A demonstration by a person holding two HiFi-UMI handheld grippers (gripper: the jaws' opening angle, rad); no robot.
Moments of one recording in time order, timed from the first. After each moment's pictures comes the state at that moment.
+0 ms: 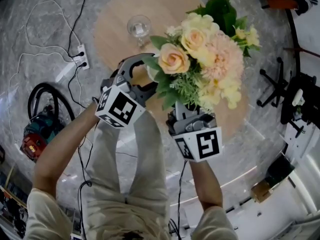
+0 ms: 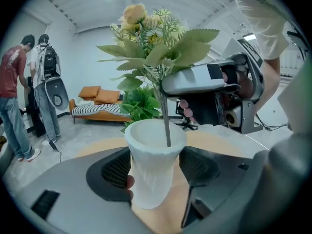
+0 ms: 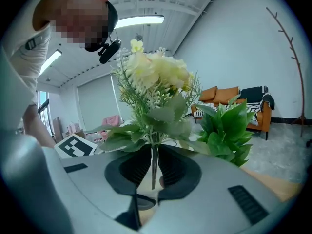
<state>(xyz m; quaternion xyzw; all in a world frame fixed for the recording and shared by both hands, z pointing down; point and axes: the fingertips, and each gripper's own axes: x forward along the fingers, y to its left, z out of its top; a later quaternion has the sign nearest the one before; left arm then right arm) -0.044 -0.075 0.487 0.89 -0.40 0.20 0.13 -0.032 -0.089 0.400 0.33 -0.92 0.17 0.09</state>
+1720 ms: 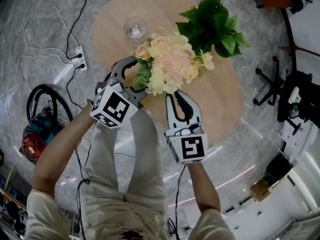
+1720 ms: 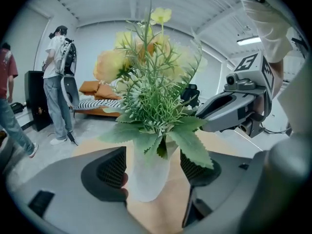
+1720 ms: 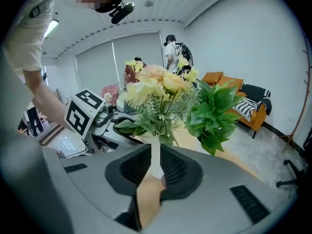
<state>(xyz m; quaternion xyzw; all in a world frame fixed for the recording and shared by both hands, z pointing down) -0.050 -0.061 0.486 0.88 -0.39 0.21 0.16 0.003 -0.035 0.446 0.32 -0.90 0.16 0.27</state>
